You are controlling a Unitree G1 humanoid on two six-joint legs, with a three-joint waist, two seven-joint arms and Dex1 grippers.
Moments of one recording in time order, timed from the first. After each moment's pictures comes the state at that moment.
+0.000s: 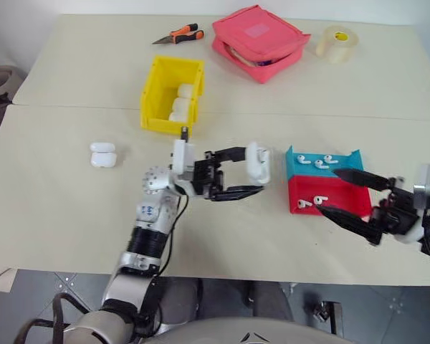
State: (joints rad) left arm -0.52 0.07 -0.06 0.26 -0.51 -0.16 -1.34; right arm 0.25 -0.85 -0.51 -0.40 0.80 0.34 1.09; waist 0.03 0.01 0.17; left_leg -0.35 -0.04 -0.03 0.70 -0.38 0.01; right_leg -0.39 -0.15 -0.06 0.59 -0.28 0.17
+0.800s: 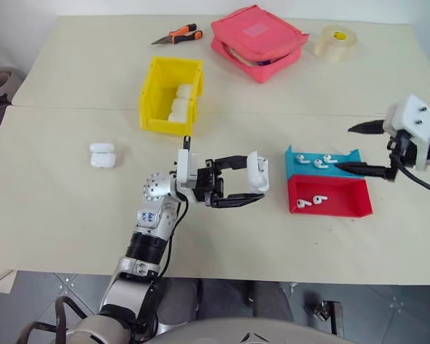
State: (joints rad) left arm -0.48 0.06 -0.10 0.25 -0.49 -0.18 -1.29; right arm -0.61 -1.10 0.06 0.20 0.21 0.30 1.26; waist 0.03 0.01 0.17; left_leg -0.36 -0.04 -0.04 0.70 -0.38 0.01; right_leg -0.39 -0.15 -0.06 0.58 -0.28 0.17
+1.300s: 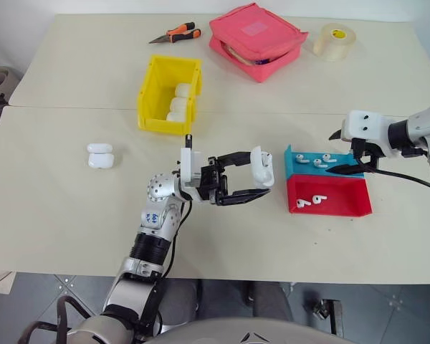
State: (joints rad) left arm -0.48 0.04 -0.11 0.25 -0.48 -0.21 -1.23; right arm -0.91 -0.93 0.31 0.71 -0.11 -0.10 1.39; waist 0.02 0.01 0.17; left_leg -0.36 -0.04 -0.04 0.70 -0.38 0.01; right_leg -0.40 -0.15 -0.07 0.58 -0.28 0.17
